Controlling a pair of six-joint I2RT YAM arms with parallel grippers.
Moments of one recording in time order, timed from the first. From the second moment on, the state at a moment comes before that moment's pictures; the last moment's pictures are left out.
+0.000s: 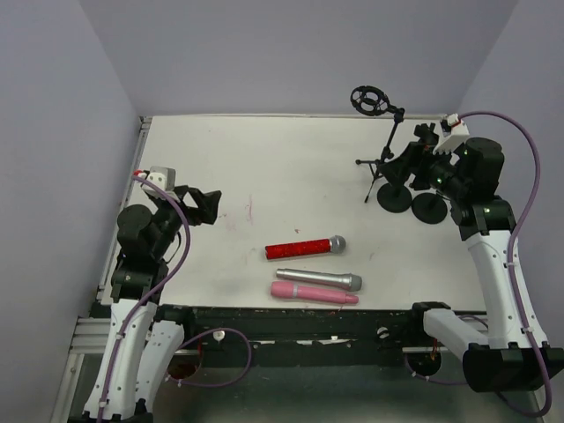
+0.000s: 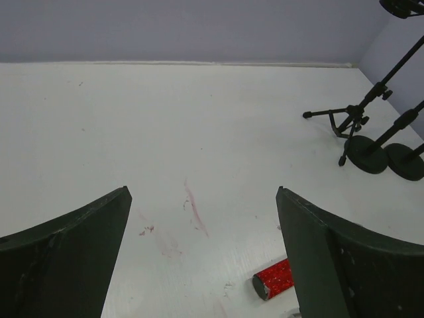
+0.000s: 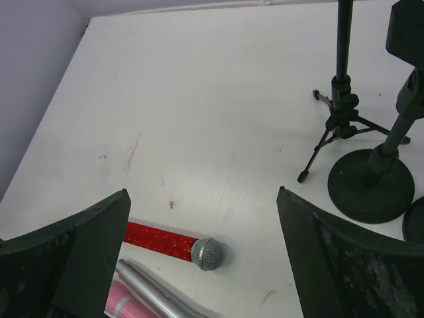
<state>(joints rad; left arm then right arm) -0.10 0.57 0.70 -0.19 0.25 -0.24 0.01 1.01 1.15 -0.49 -0.44 0.23</state>
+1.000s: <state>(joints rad) -0.80 1.49 1.28 -0.69 0.26 0.25 0.02 1.13 0.86 -0.66 -1.10 -0.60</state>
